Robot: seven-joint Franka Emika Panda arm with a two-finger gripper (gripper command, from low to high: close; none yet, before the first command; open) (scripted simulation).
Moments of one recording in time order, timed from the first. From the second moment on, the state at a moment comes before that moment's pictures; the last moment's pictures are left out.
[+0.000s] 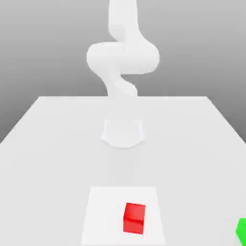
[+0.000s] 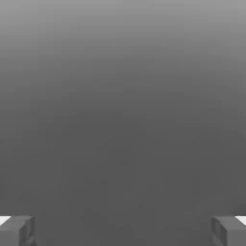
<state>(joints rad) -0.01 -0.71 0.02 -2.33 -0.01 2.34 0.83</state>
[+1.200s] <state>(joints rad) -0.02 0.33 0.07 -2.55 -0.08 2.88 1.09</state>
